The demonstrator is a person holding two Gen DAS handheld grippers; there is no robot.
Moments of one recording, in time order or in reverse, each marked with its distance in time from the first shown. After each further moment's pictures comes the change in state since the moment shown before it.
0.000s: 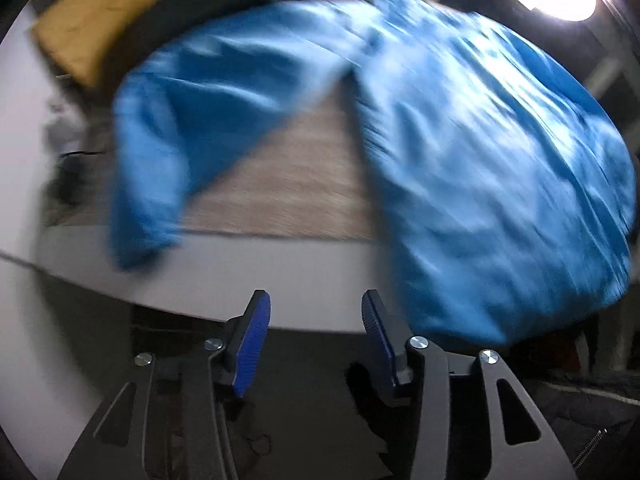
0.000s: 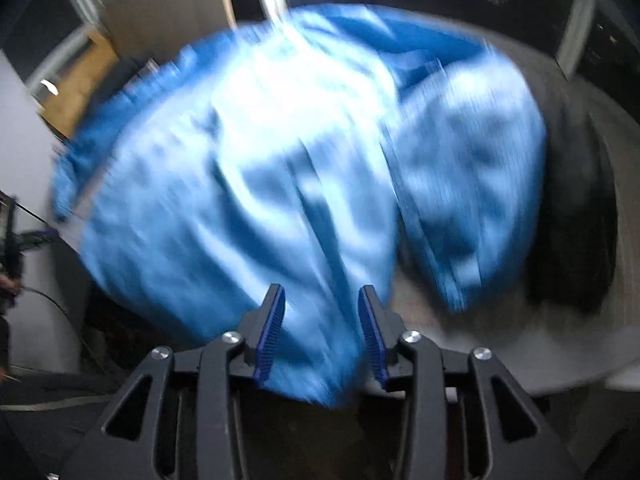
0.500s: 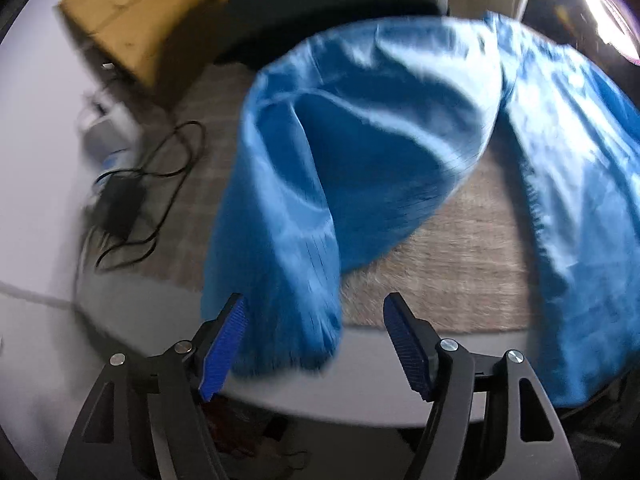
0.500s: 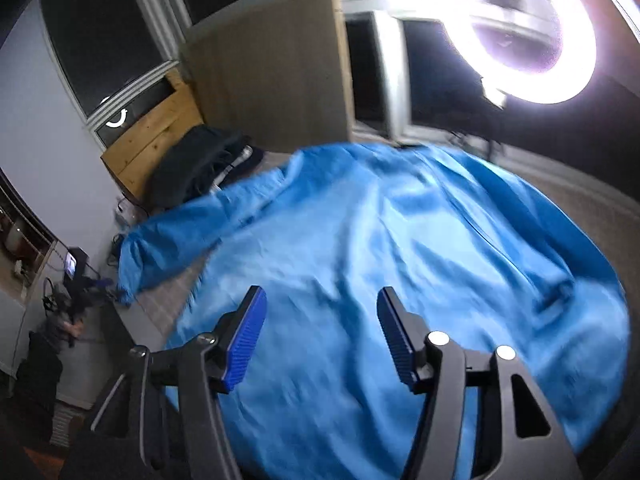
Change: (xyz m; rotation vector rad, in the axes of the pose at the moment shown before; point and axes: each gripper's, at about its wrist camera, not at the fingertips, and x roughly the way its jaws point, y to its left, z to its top) left arm 0.089 0.089 0.071 0.007 0.033 0.104; right arm 0.014 0.166 0.184 -0.171 -0.163 0.161
